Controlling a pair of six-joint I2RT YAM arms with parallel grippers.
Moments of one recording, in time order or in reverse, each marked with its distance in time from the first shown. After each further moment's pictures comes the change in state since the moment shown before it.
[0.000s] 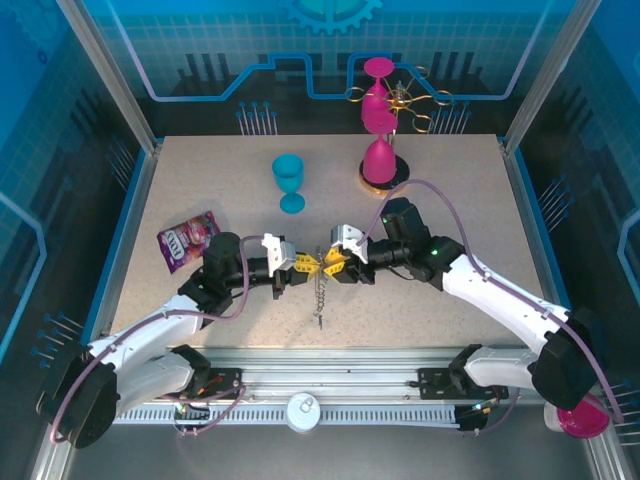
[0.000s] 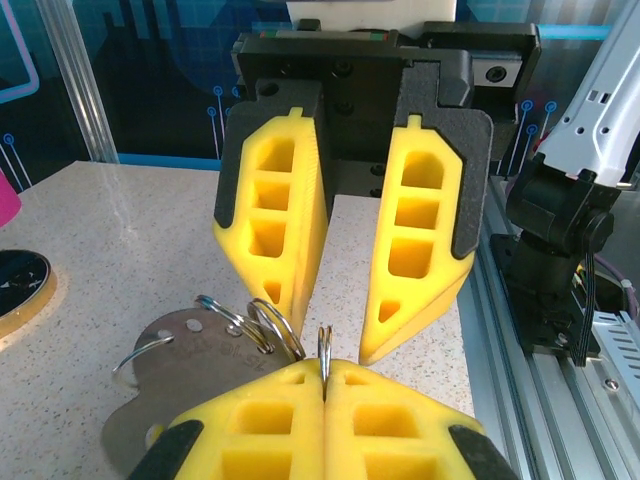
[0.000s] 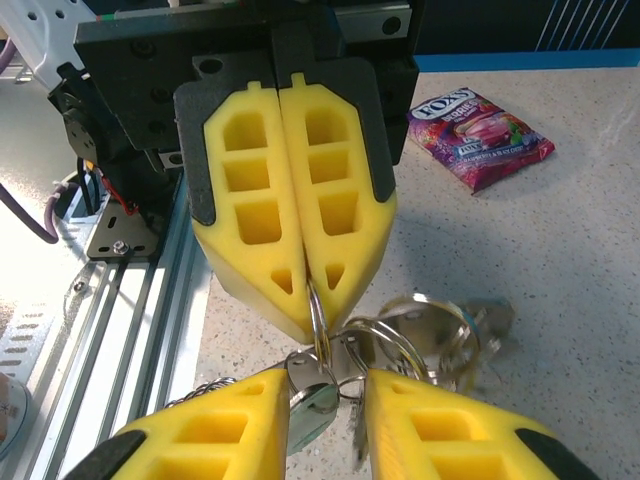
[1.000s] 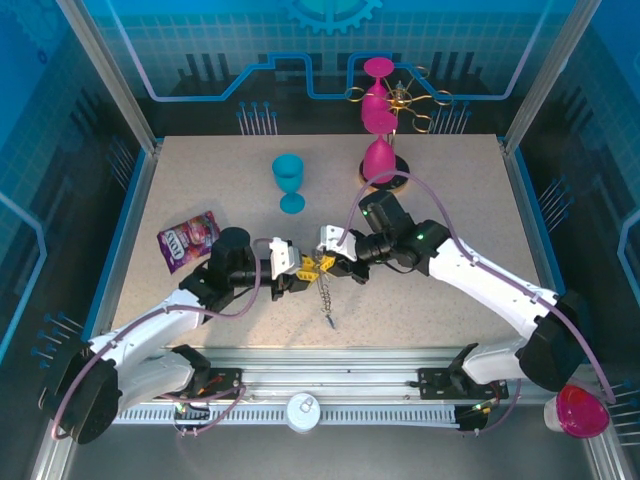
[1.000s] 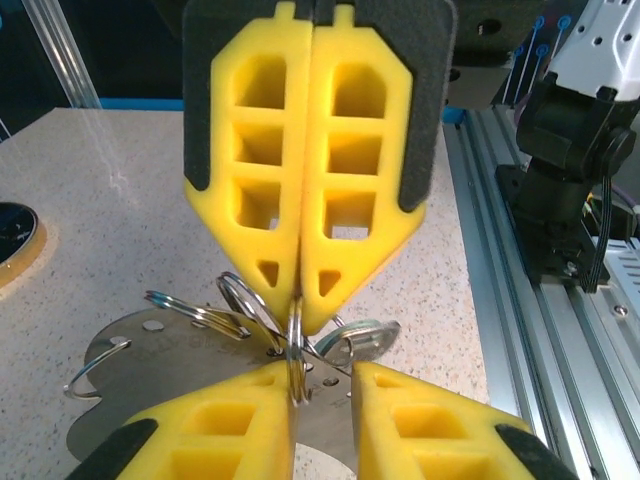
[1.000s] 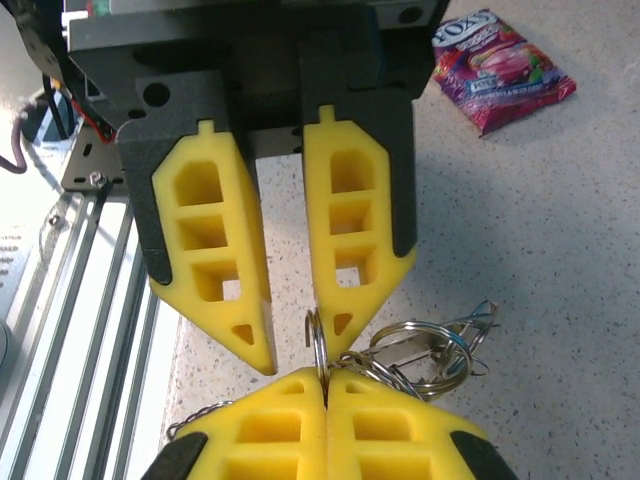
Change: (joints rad) left arm 0.001 0.026 0.062 -0.249 -0.013 0.187; right arm 0.068 0.117 0.203 -0.283 0.153 -0.148
